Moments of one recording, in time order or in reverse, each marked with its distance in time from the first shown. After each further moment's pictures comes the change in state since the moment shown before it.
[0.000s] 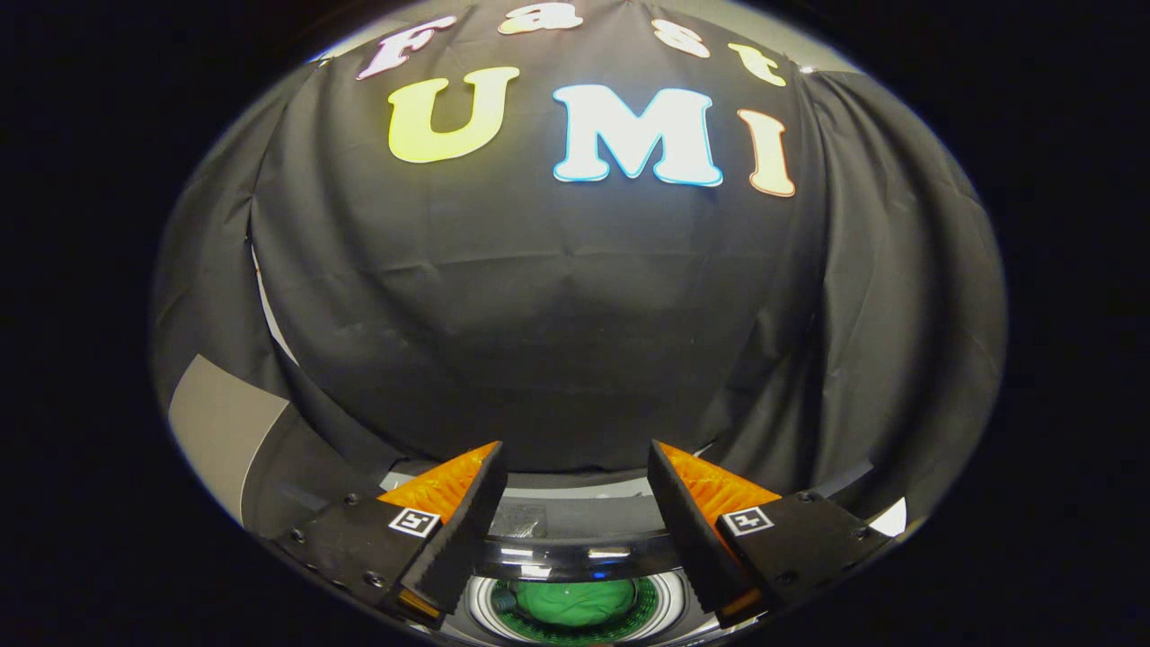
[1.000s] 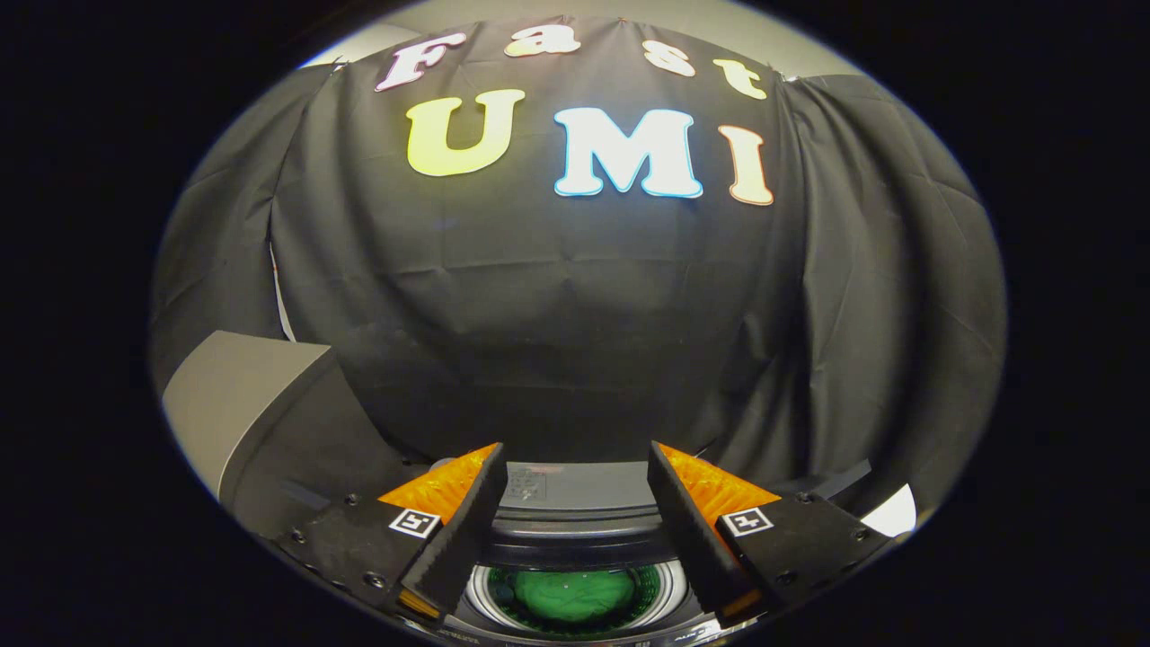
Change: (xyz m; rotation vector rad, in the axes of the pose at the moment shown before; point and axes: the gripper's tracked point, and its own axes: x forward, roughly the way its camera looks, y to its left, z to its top) arm -0.056 -0.002 -0.054 0.004 -0.073 -0.010
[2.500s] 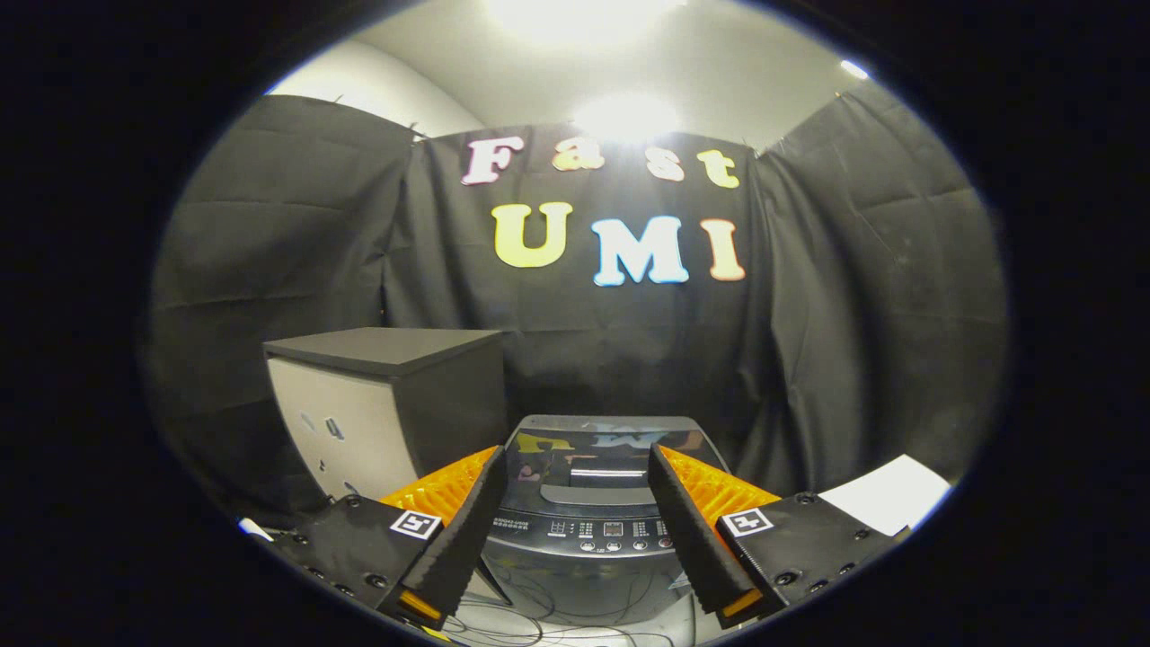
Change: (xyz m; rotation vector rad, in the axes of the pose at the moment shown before) arm -0.301 0.031 -0.154 -0.044 -0.392 0.126
